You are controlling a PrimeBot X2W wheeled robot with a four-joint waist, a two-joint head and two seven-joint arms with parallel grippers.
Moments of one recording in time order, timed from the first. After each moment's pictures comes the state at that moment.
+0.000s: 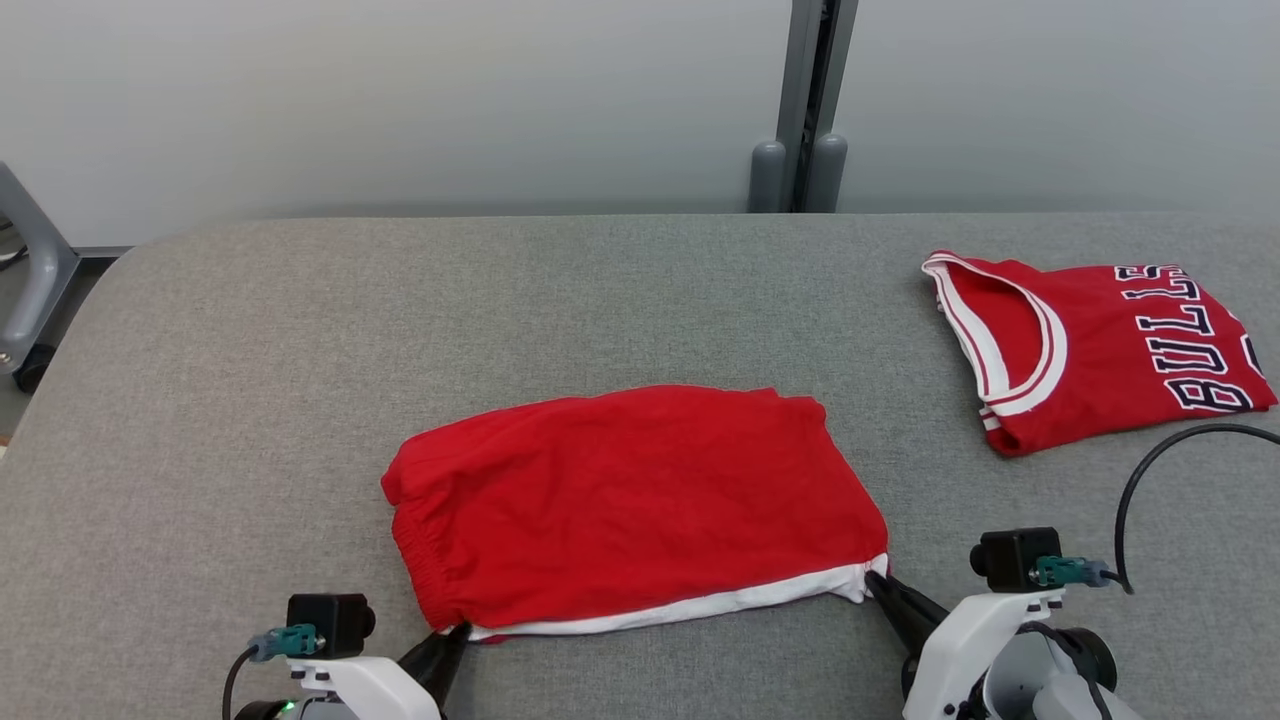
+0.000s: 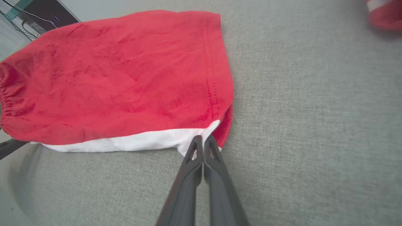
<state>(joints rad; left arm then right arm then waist) -0.11 0.18 -0.33 0.50 -0.60 -0.13 0.14 -0.31 -0.20 0.57 0.65 0.75 0.13 0.02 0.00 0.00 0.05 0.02</state>
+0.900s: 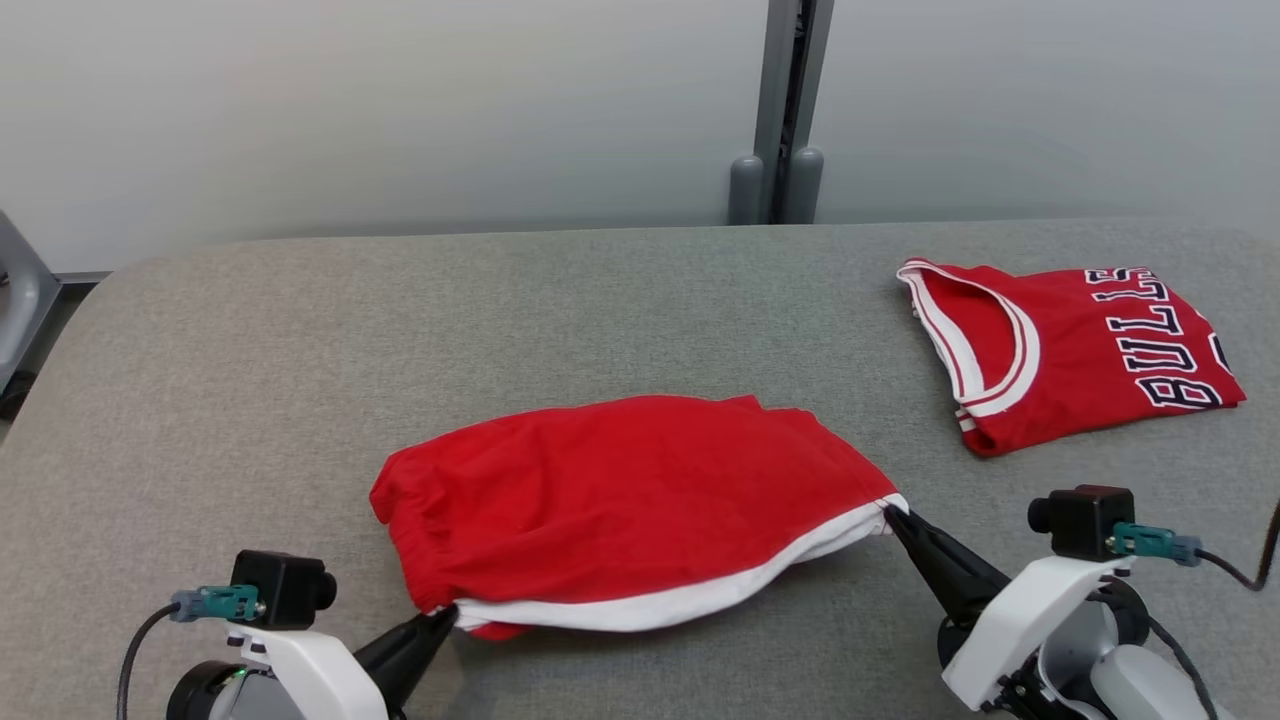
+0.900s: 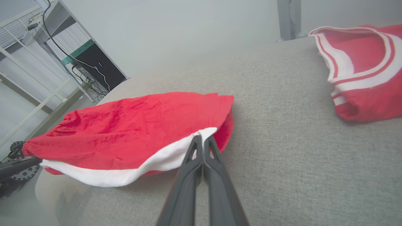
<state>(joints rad) 0.02 0.37 -0.30 0.00 -0.74 -0.10 0.45 -0.28 -0.33 0.58 0.37 0.87 0.13 -0.03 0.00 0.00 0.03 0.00</state>
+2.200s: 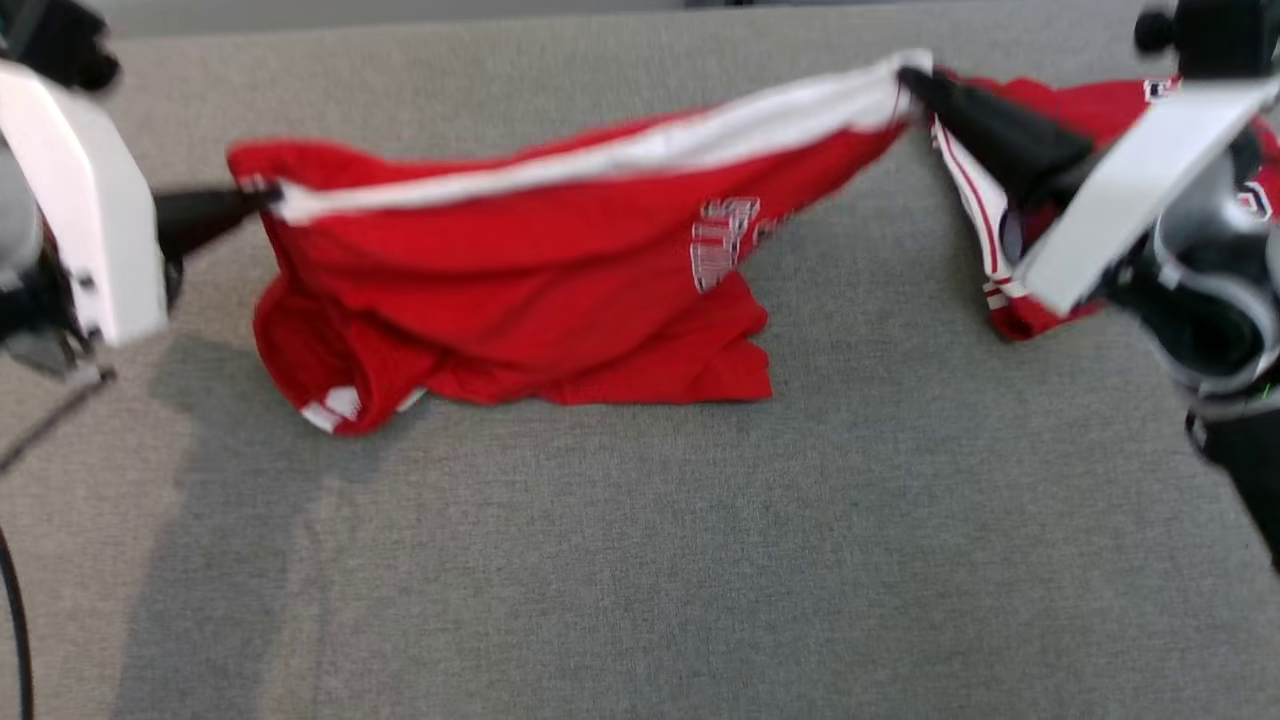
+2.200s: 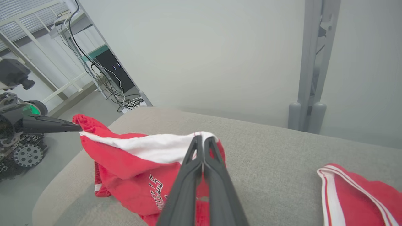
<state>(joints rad) -0.76 0.59 -0.28 0.06 -1.00 -0.11 1.08 -0.81 -0.39 0.45 0.12 0.94 0.13 0.39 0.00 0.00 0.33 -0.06</state>
